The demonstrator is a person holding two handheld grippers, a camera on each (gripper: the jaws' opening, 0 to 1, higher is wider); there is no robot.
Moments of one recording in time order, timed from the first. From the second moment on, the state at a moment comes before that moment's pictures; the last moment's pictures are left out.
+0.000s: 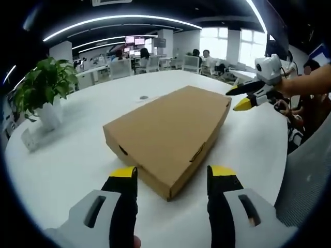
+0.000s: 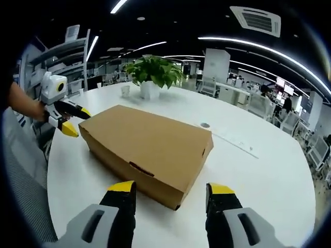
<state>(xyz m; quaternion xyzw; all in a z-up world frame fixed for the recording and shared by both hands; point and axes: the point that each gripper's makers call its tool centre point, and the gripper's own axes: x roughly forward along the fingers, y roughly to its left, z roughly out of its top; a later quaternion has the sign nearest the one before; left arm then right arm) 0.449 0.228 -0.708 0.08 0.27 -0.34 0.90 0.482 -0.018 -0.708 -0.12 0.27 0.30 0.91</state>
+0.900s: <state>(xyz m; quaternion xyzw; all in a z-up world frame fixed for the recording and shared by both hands) 0.457 0.236 -0.717 0.08 0.28 -0.34 0.90 0.478 -0.003 -0.717 -0.09 0.28 0.30 0.91</state>
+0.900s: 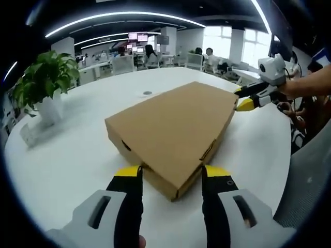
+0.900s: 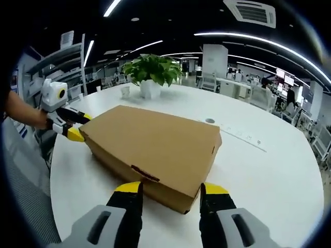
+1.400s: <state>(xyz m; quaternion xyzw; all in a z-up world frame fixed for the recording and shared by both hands) 0.462 0.248 -0.718 0.08 0.29 -0.36 0.88 0.463 0.007 -0.717 -0.09 0.29 0.28 0.91</state>
